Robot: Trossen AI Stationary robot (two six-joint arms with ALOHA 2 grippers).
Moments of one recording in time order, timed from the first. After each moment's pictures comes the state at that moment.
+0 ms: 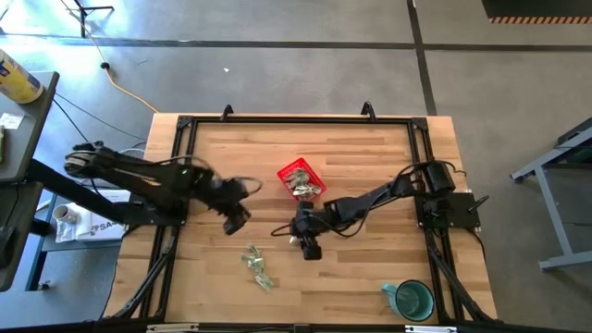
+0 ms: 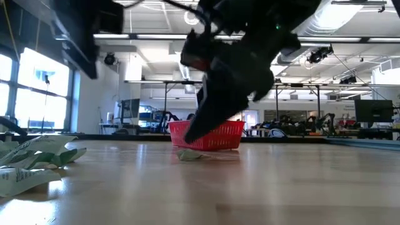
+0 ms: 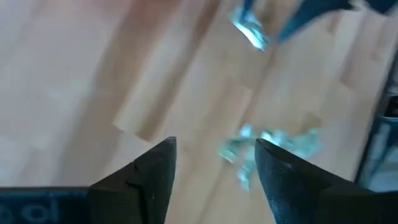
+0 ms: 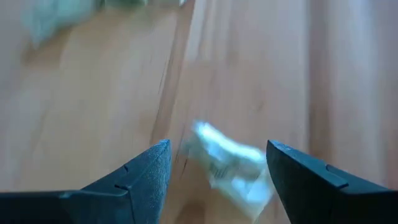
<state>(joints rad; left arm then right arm) -0.16 1.12 0.86 -0.77 0.04 -0.67 0.20 2.00 1.18 -0.04 -0.03 0.09</state>
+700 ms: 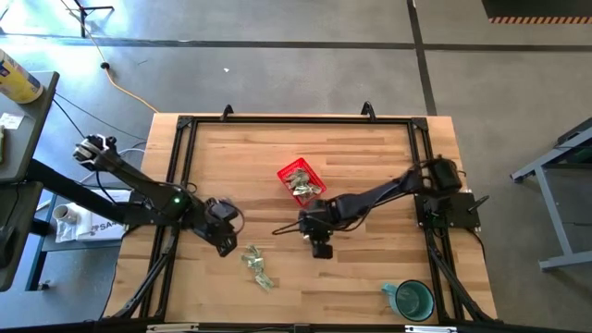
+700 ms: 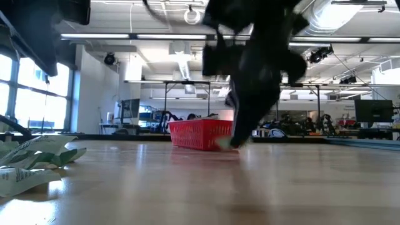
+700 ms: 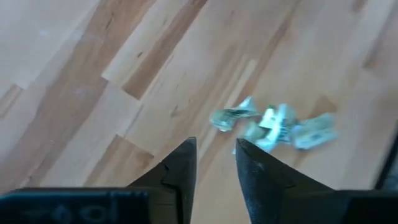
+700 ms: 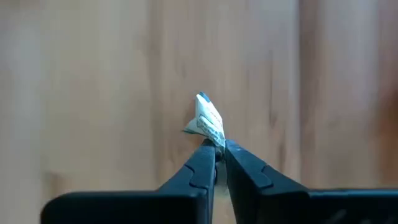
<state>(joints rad) -0.53 1.15 0.82 -0.79 -0.25 -1.08 0.20 1.94 1.25 -0.46 -0.05 0.25</state>
